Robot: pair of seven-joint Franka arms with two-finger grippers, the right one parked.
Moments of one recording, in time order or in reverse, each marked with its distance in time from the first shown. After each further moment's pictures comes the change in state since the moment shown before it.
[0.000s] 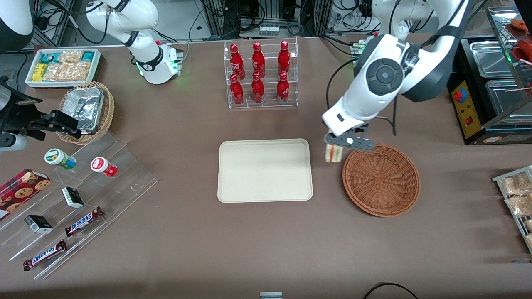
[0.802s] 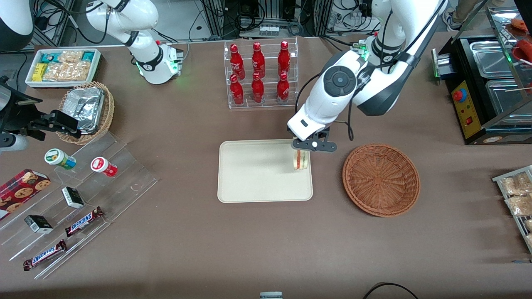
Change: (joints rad) arm -0.003 0.155 -0.141 -0.015 0.110 0.266 -0.309
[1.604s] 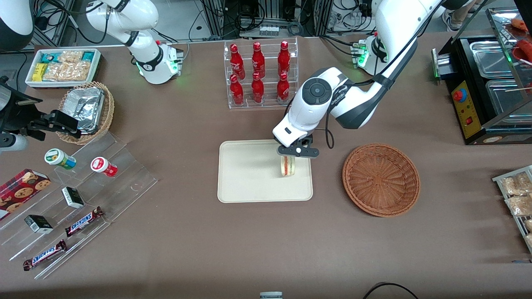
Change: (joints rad) arm -0.050 0.136 -0.014 -0.004 0.125 0.156 -0.125
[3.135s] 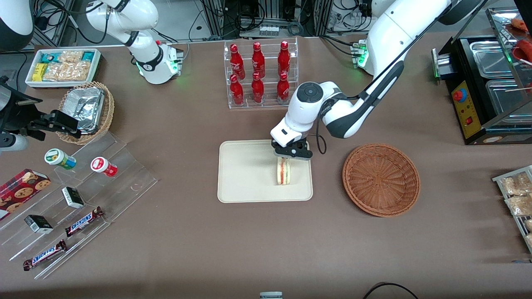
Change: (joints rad) arm 0.001 0.110 0.004 -0.126 0.381 0.292 -0.253
